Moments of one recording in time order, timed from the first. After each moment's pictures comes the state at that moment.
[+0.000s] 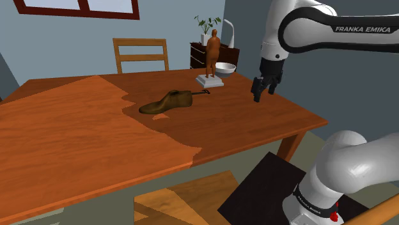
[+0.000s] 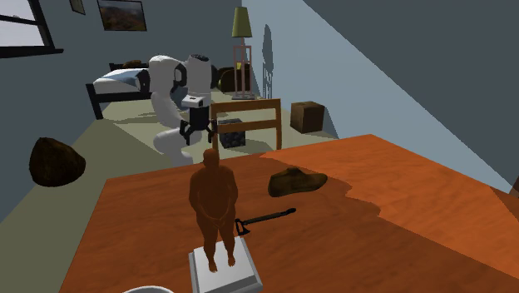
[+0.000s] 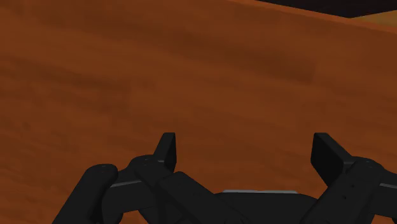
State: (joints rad) arm -0.02 -0.80 0.01 -2.42 -0.12 1.61 0.15
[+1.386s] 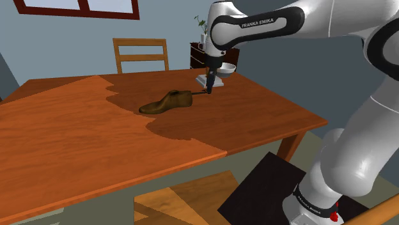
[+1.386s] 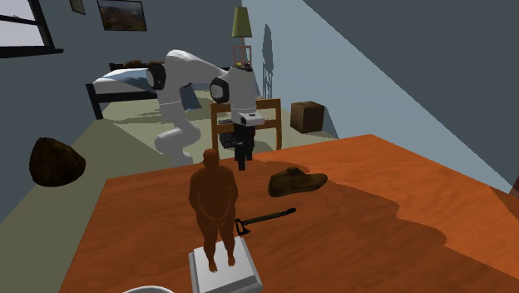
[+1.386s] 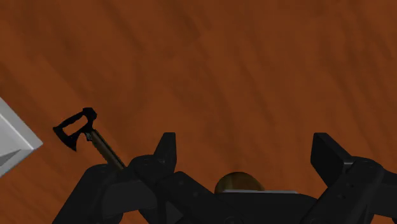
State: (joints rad) arm 0.17 -0.13 -0.09 -1.95 -0.08 1.89 -0.49
